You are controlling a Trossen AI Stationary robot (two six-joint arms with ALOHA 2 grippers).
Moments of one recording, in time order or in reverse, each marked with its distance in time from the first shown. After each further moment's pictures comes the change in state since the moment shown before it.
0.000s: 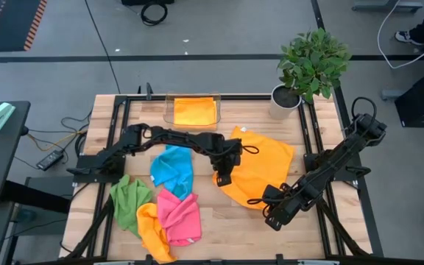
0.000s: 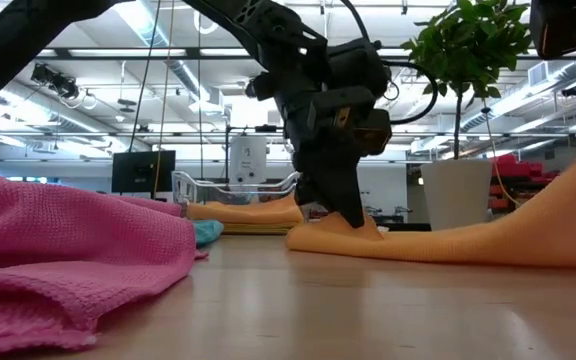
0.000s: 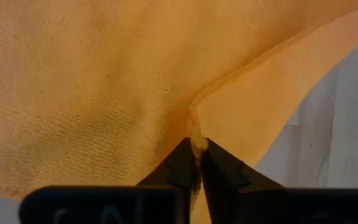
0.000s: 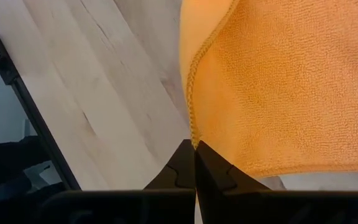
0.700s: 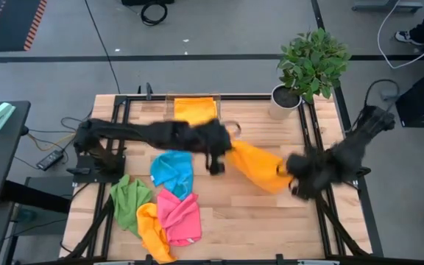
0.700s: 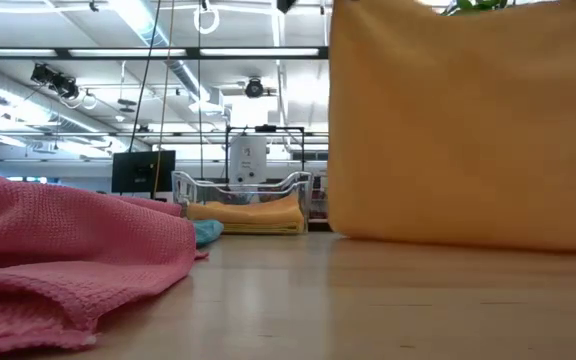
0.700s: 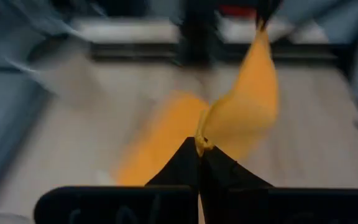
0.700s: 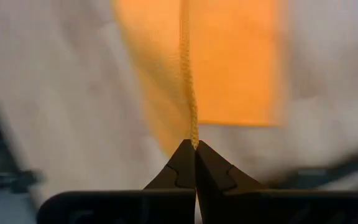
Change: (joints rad) left arm -0.122 -0.512 0.008 0.064 -0.594 0.119; right arm -0.033 -0.217 0.478 -0.942 0.182 -0.217
